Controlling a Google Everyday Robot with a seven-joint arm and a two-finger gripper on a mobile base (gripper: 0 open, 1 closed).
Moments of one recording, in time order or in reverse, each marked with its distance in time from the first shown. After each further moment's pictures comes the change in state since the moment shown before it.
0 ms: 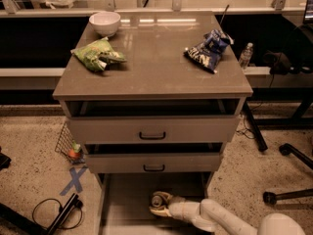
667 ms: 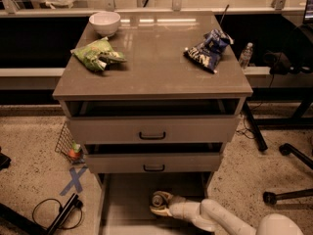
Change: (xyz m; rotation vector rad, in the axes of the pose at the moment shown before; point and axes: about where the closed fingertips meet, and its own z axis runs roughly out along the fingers) arm 0.003 -0.004 -0.002 0.003 -0.019 0.008
